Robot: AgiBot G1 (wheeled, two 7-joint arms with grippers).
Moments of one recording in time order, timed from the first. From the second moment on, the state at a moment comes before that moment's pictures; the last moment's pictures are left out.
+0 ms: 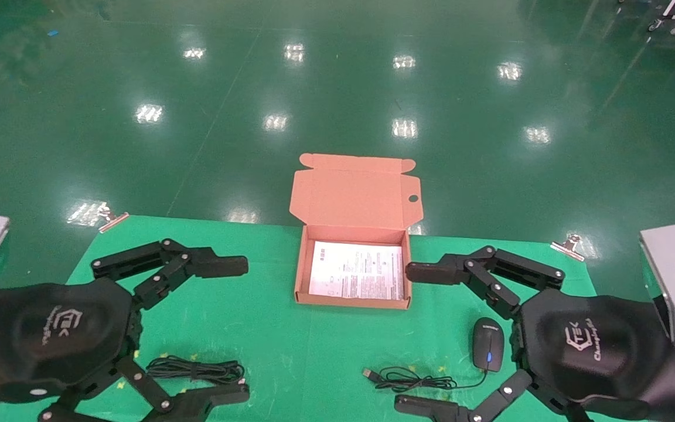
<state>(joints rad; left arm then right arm) -1.07 0.61 0.28 -1.28 0.73 1.50 -0.19 1.08 -0.61 -0.28 1.28 -0.73 -1.49 0.19</state>
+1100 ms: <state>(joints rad) -1.24 0.63 0.42 -1.33 1.03 1.52 -0.27 1.24 -0.62 -0.39 1.34 -1.02 -1.53 0.10</state>
